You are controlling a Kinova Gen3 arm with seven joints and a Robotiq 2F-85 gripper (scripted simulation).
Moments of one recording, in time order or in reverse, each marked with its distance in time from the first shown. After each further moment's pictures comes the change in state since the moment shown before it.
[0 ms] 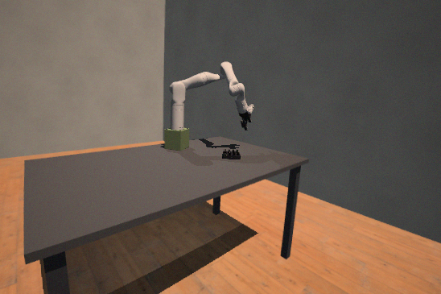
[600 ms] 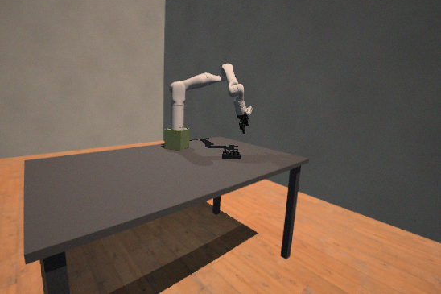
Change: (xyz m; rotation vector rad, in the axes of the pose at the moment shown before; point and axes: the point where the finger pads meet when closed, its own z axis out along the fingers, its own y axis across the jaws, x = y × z) arm -0.002 0.047 -0.006 -0.100 -0.016 -0.074
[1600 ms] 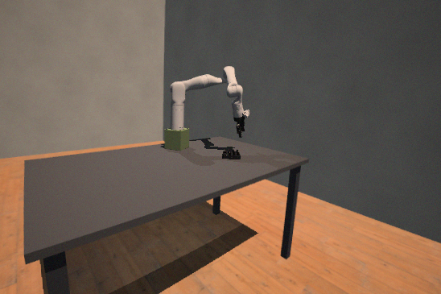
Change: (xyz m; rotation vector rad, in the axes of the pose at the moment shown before) arm -0.009 0.067 -0.008 -0.136 -0.034 -0.092
